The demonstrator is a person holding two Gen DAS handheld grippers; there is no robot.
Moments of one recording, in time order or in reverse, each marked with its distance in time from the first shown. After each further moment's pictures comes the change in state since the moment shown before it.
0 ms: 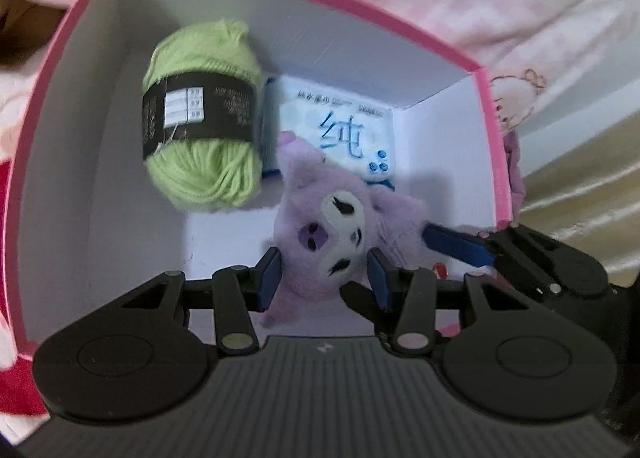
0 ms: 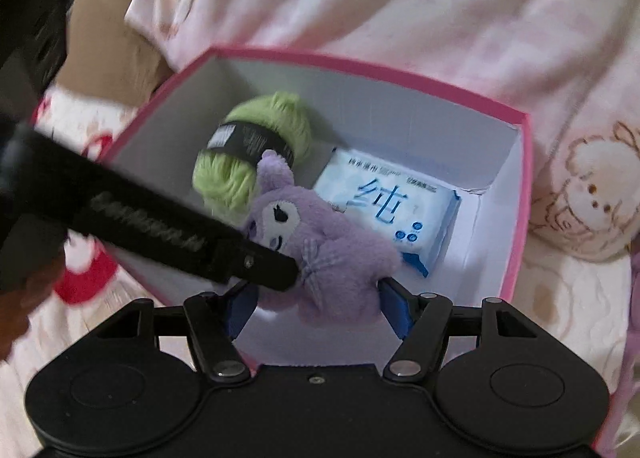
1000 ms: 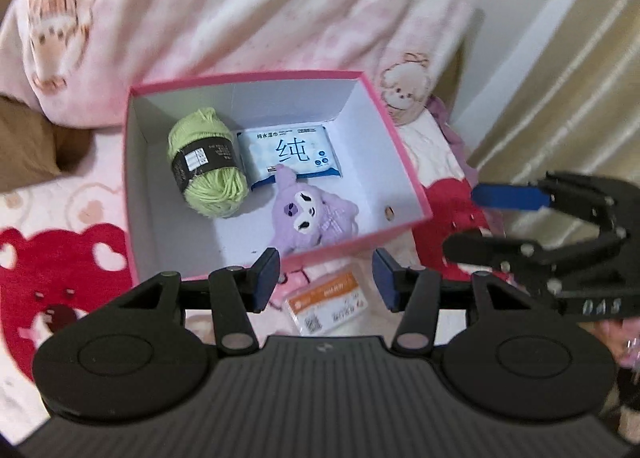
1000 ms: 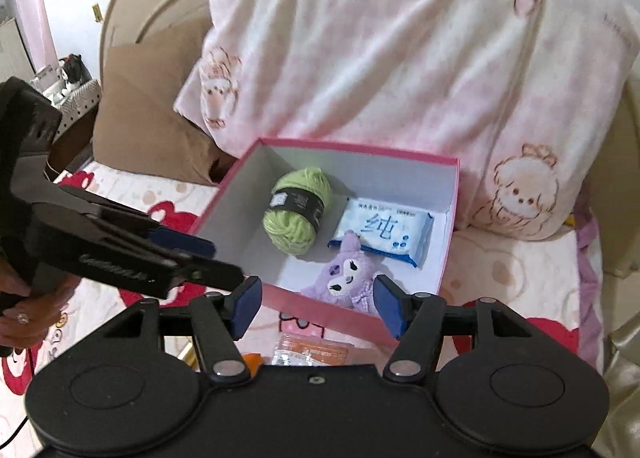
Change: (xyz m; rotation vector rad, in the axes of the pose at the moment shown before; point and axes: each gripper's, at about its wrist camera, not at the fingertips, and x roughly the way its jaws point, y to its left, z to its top) left arm -0.146 -0.050 -0.069 0.391 -0.136 0.066; right arm -0.163 0.023 -0.036 0.155 -0.198 0.043
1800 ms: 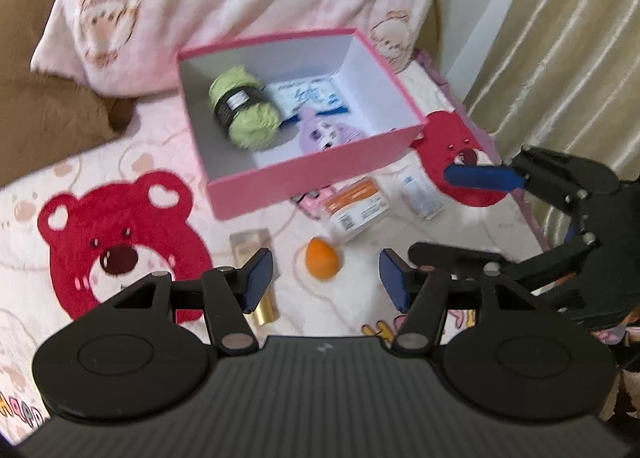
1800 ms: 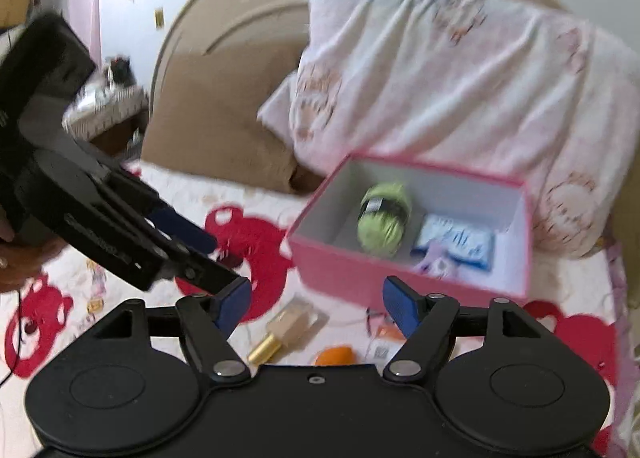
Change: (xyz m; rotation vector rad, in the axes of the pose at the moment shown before) left arm -0.068 0.038 -0.077 0.087 0.044 0.014; right arm -0.009 0.119 -0.072 -0.108 -0.138 0.010
